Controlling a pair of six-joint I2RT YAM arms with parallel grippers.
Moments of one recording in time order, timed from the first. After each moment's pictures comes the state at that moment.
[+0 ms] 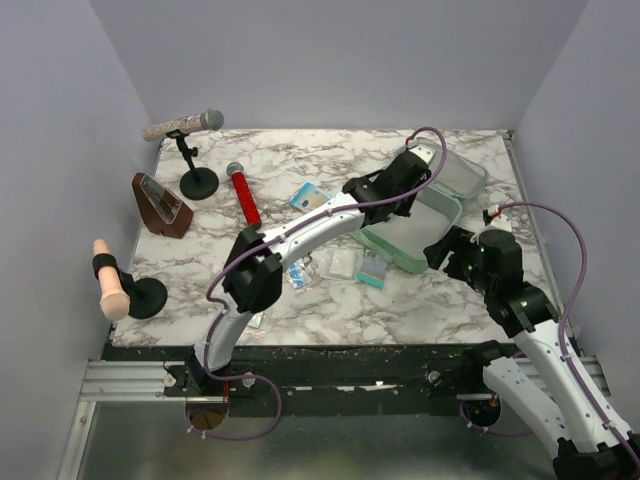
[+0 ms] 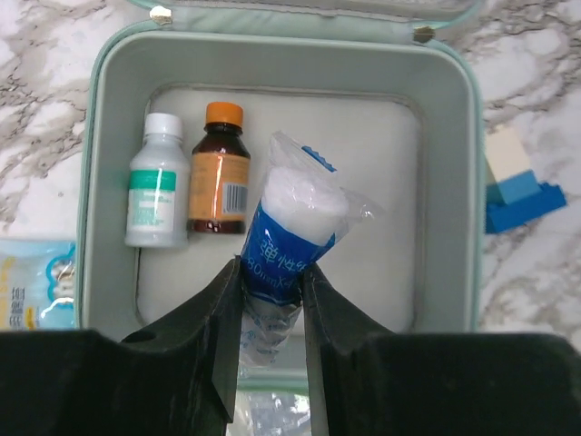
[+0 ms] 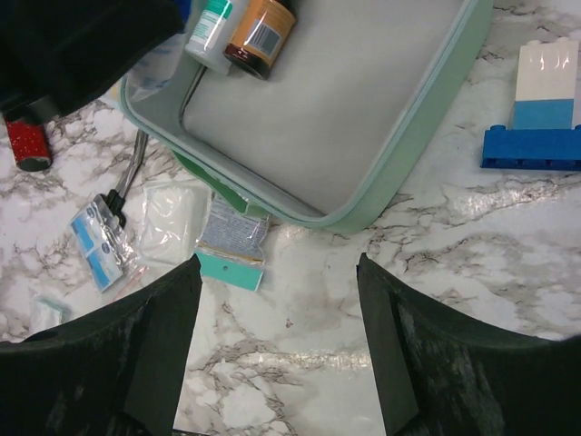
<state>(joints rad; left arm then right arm) -0.95 2.11 2.03 -0.53 -0.25 -0.26 0.31 0.64 0.65 -0.52 0.10 0.55</state>
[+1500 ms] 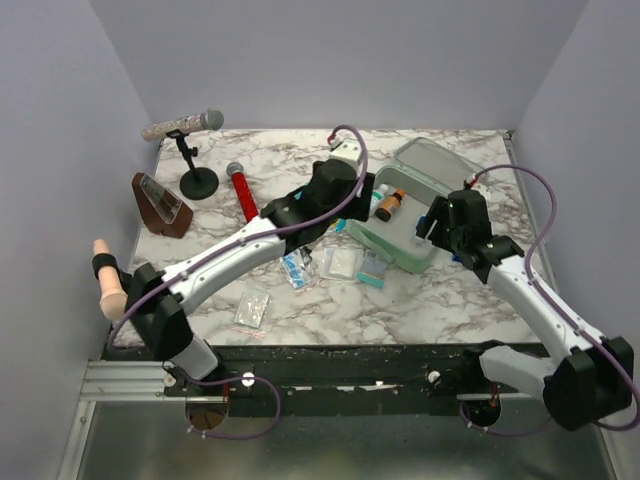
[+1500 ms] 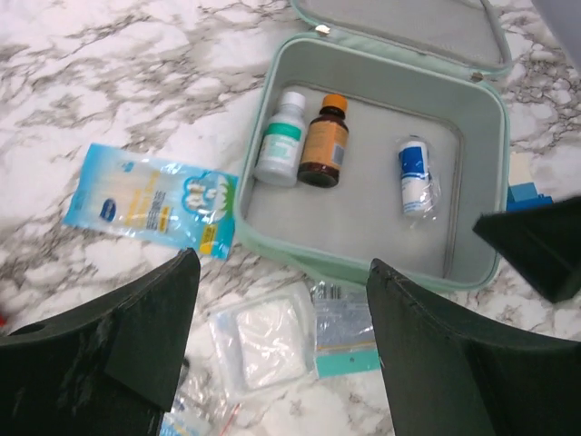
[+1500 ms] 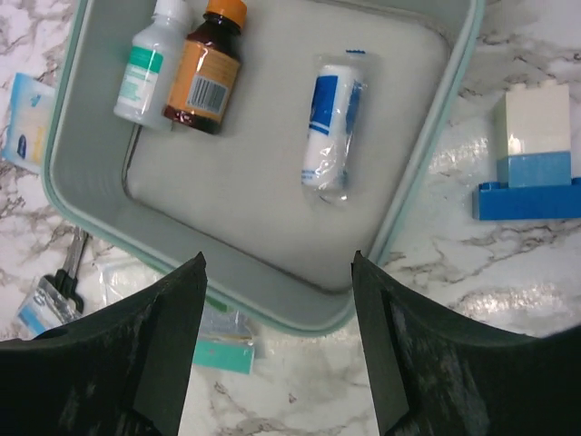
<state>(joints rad) -0.87 1.67 1.53 -0.36 -0.32 -0.32 0.31 1.05 0.80 -0.42 0.22 0.60</state>
